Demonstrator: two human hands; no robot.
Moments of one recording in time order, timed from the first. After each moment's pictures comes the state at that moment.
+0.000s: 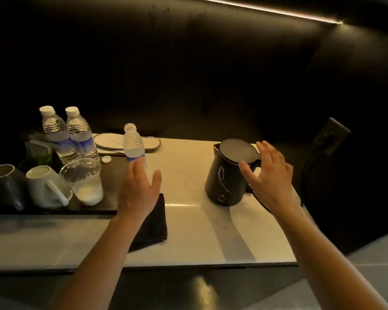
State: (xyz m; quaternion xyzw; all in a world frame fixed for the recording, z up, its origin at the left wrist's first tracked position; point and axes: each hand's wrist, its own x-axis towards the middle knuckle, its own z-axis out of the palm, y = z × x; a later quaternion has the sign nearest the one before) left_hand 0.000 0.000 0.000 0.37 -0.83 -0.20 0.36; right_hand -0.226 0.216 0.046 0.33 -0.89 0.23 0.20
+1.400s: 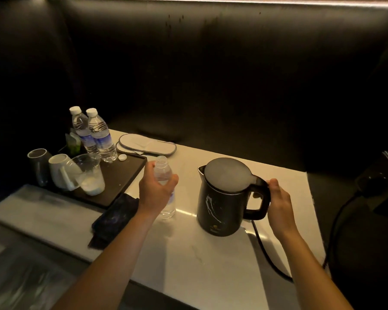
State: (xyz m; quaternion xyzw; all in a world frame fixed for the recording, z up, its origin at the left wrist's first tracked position) left_hand -0.115 0.033 -0.021 0.43 -0.67 -0.35 0.50; right_hand -0.350 0.222 -0.005 0.36 -0.69 0.60 -0.19
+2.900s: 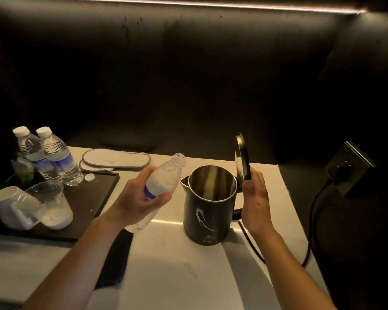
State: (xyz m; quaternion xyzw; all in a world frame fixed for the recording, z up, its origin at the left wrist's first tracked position) left_hand -0.102 0.007 0.032 0.19 -0.86 -0.39 0.28; right_hand -0.319 0.198 0.016 0.36 -0.69 0.63 -0.06
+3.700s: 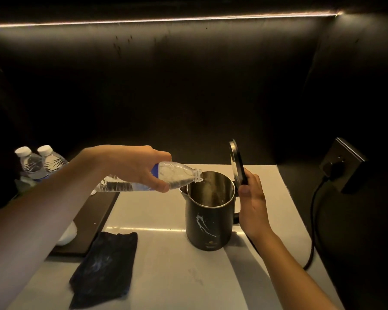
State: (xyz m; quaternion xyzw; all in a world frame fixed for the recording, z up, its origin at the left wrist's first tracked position) left_hand -0.150 -0.032 0.163 0.16 -0.97 -0.10 -0.14; right_hand -0.316 0.196 0.011 0.33 -0.70 0.63 -0.06
